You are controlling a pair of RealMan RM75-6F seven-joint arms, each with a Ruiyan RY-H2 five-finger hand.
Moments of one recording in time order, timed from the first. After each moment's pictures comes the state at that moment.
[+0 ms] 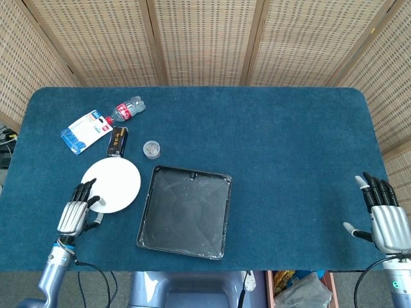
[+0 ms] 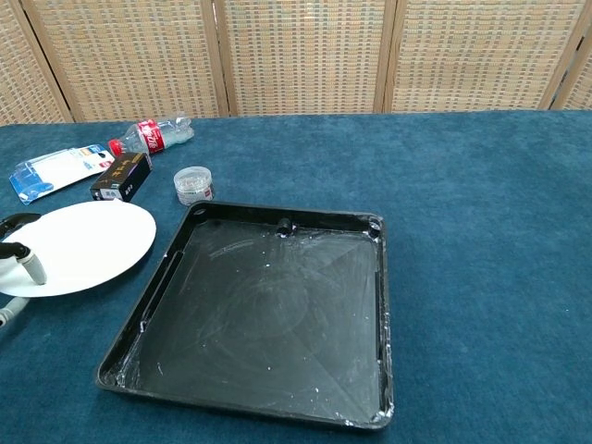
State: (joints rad) left arm -0.25 -1.80 -0.02 -0.78 1.54 1.35 -0.36; right arm 0.10 -1.12 0.09 -1.57 -1.51 1.50 0.02
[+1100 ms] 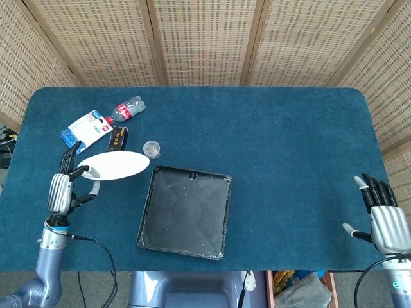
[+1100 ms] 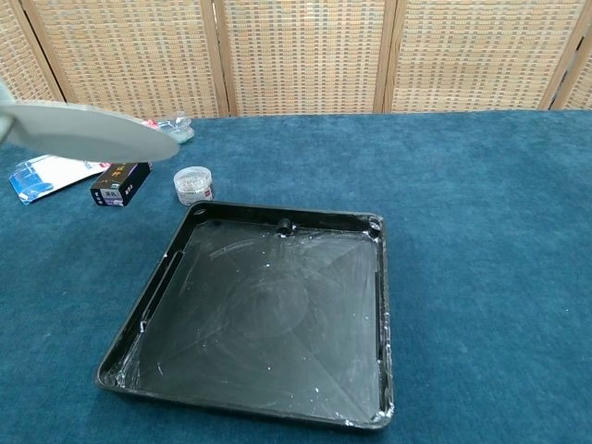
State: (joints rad) left arm -0.33 -1.57 -0.20 -1.33 1.54 1.52 -0.35; right arm 0.10 -1.12 0.09 -1.58 -1.50 1.49 0.03
